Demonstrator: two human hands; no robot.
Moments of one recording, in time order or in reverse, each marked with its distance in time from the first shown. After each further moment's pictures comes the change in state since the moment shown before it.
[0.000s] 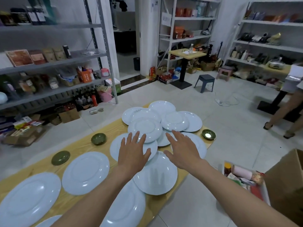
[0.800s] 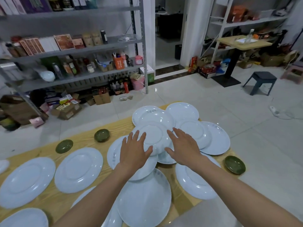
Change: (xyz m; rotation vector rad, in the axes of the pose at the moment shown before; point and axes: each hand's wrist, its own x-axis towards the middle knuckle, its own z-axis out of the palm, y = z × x) left_hand 0.138 0.037 0.071 -0.031 -0.028 -0.402; right_hand 0.184 0.101 0.018 0.026 -0.124 -0.338
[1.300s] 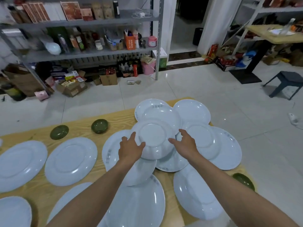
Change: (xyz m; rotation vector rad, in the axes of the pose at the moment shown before) left_hand 0.069 -0.019 0.054 -0.452 -0.183 -0.546; right_hand 0.096 0.036 0.036 0.839 -0.094 0.411
